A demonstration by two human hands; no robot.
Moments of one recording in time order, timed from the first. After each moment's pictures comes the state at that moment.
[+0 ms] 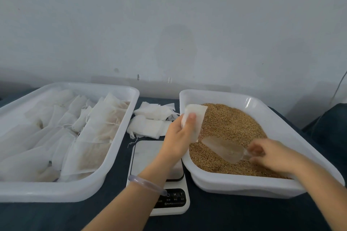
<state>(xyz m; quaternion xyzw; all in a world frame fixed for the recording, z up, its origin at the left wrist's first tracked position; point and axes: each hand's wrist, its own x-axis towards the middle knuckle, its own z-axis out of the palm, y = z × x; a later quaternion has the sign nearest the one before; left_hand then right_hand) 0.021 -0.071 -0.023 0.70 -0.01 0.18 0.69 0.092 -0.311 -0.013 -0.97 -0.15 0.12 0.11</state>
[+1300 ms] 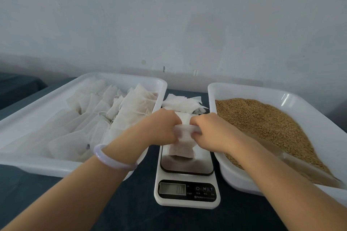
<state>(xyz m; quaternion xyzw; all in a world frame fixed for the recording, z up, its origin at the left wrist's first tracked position) -0.011 0.034 0.003 0.99 0.00 0.02 0.10 0.047 -0.116 0.005 -0.90 -0.43 0.00 0.09</state>
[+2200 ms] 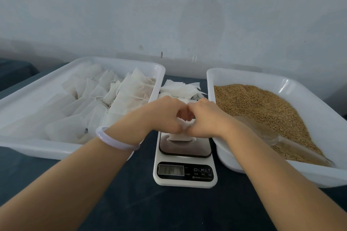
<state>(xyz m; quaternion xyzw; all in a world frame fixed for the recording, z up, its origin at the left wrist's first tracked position) -0.010 0.028 -0.004 0.98 -0.06 0.02 0.18 0.050 -0.109 -0.010 -0.90 -0.43 0.02 0.08</state>
